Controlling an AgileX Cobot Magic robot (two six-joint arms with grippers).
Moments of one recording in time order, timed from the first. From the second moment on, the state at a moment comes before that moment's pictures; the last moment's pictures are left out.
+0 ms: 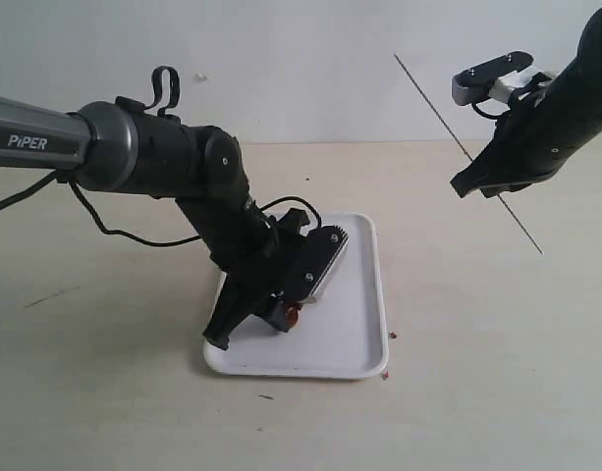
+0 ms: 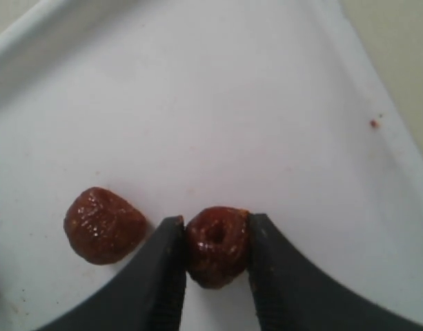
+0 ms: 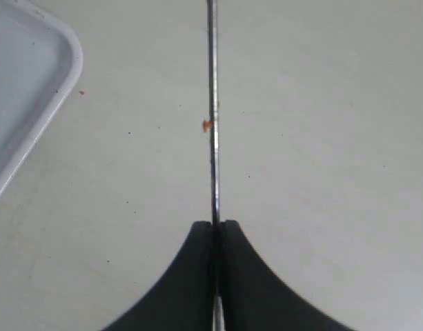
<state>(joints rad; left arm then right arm) -0.64 2.17 -1.46 -0.36 0.72 1.78 -0.01 1.86 -1.28 0.11 0.60 -0.43</state>
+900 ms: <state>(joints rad) -0.30 2.12 -1.63 -1.72 0.65 1.23 -0.01 1.92 -1.27 0.40 0.65 -0.66</state>
